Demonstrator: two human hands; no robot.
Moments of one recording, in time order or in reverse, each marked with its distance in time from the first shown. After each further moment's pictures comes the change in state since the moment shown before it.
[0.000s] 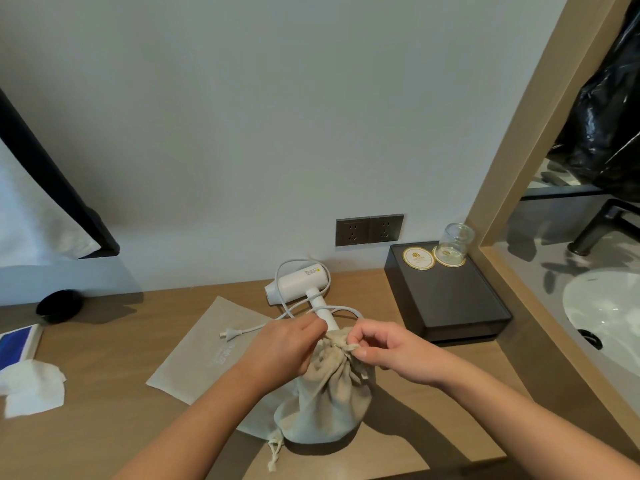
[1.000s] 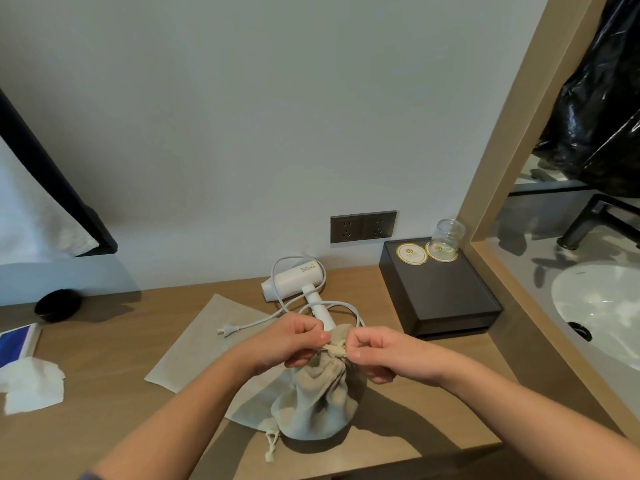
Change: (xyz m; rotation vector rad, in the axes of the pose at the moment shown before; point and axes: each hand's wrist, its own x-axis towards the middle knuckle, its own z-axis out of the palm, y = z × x) left_hand 0.011 0.016 -0.023 -1.385 -0.439 -0.442; right_hand -0.016 -0.008 0.006 0.209 -0.185 0.167
